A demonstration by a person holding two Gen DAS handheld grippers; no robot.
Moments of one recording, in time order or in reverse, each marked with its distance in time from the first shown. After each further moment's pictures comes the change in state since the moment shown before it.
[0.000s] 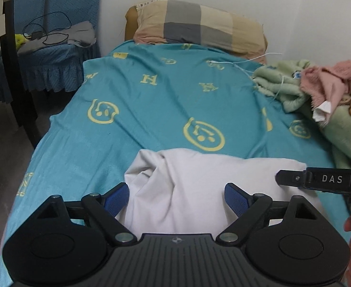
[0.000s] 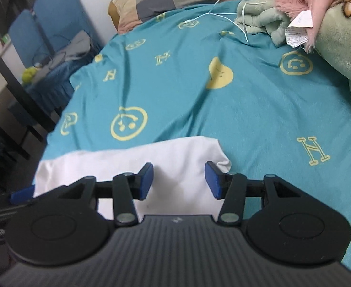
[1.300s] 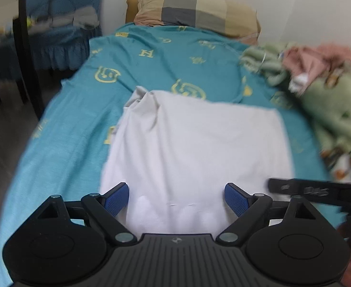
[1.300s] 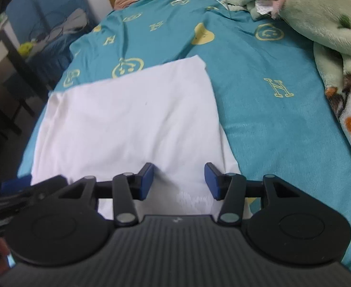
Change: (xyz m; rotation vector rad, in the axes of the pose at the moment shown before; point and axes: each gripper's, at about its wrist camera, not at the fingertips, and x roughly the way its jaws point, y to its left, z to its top) left arm -0.085 -0.004 -0.060 -0.118 0.102 -0.101; right arm -0.067 -0.001 -0.074 0.024 0.082 -0.062
